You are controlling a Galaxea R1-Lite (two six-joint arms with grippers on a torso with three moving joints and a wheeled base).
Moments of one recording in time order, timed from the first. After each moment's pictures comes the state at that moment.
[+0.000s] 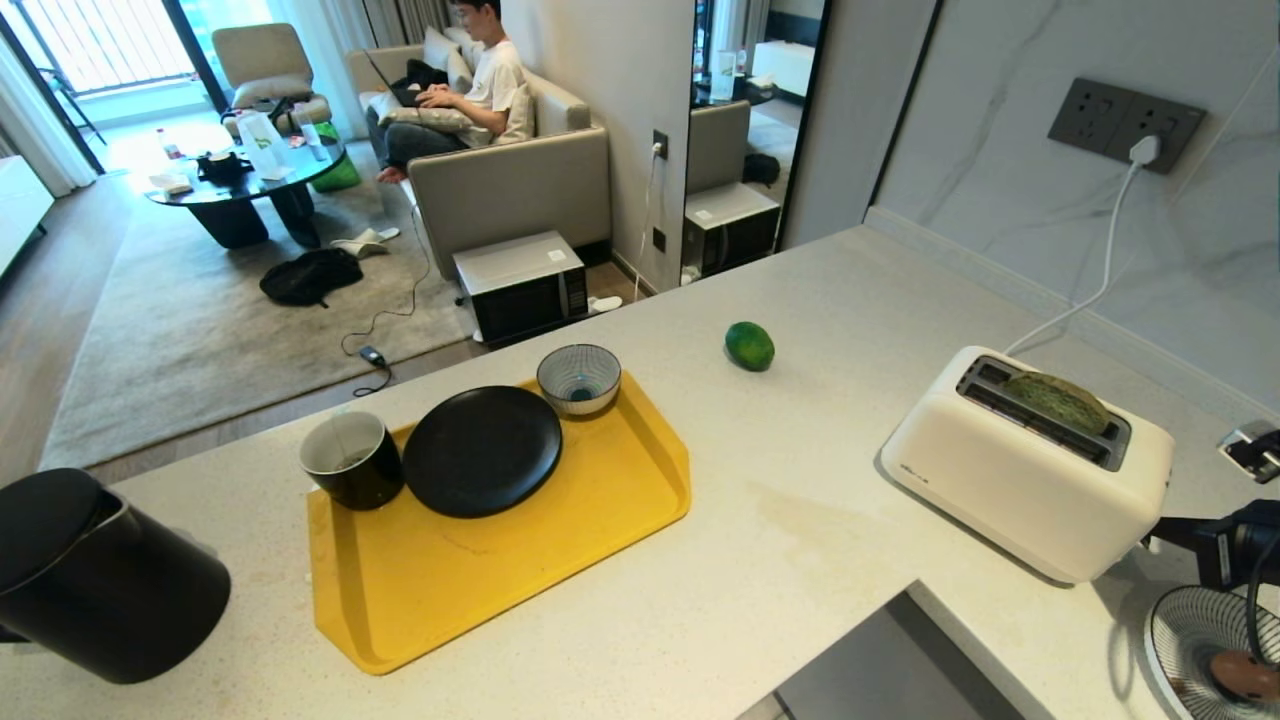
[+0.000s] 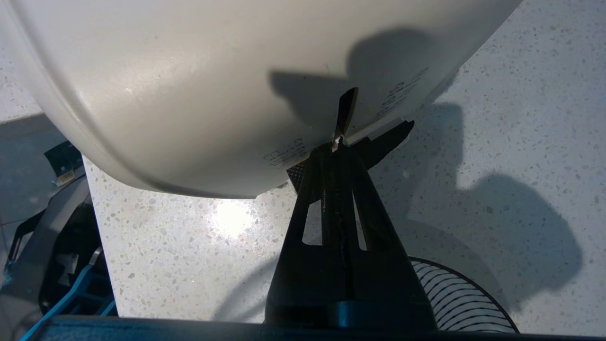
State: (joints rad) left arm 0.00 0.00 0.00 0.00 0.00 0.01; right arm -0.60 1.84 -0.71 -0.36 0.62 -0.57
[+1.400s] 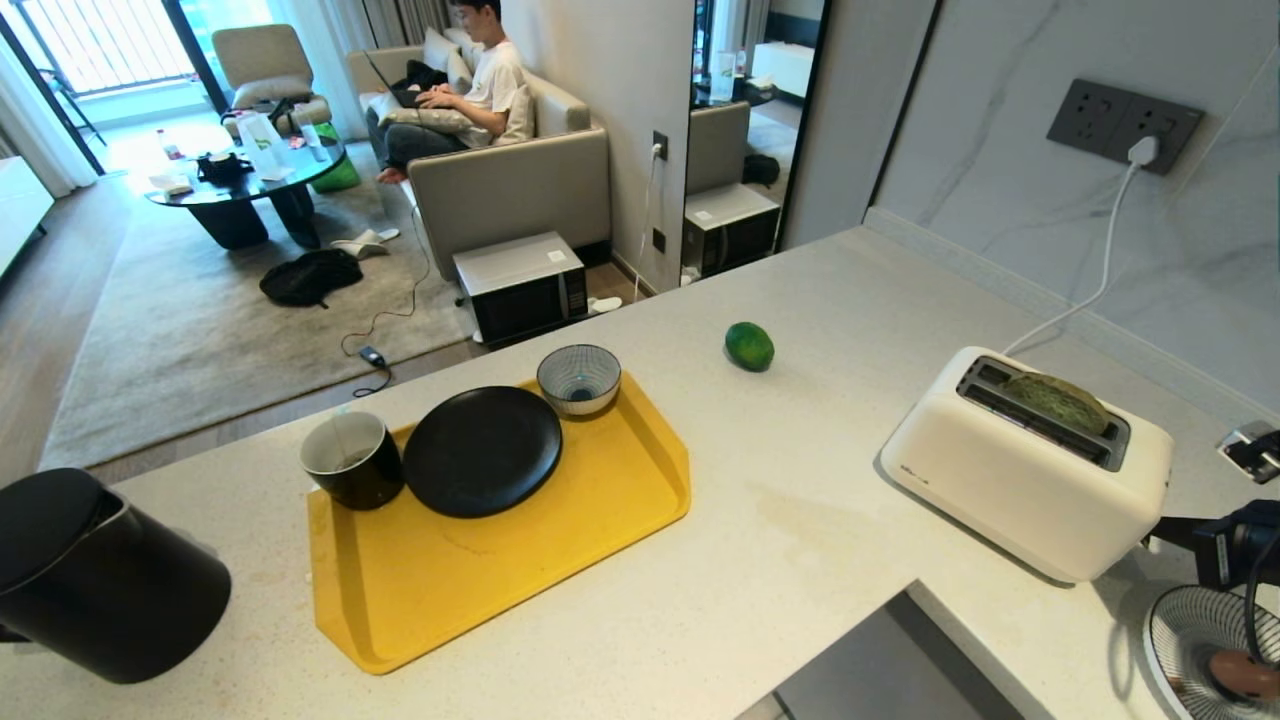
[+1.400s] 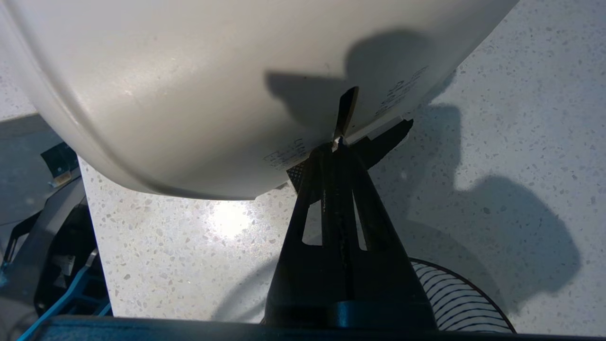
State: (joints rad) left arm 0.00 0.00 0.00 0.00 0.00 0.01; right arm -0.60 1.85 -0.71 -0.36 0.61 -0.58
